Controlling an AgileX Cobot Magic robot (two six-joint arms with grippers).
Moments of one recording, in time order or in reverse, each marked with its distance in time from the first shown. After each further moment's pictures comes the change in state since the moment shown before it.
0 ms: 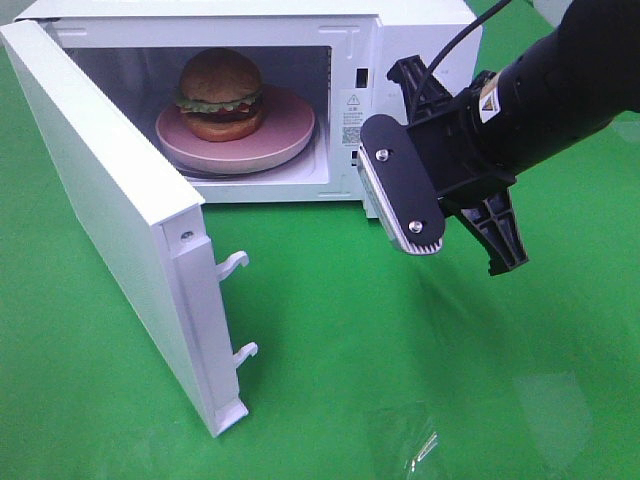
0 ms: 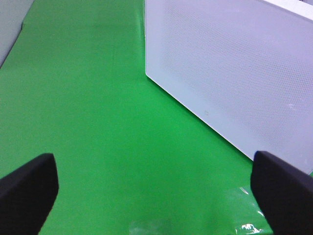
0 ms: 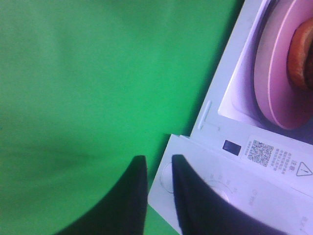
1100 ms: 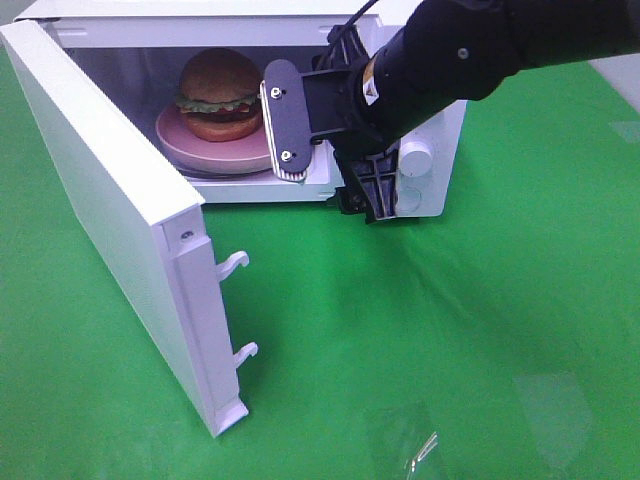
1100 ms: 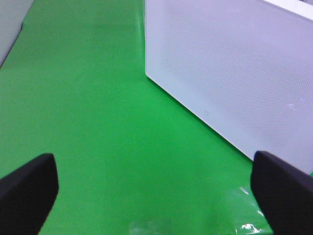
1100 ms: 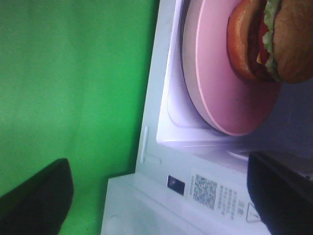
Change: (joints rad) left arm 0.000 0.000 0.000 0.000 0.000 0.000; right arm 0.057 0.300 -0.294 -0.280 -0.080 0.502
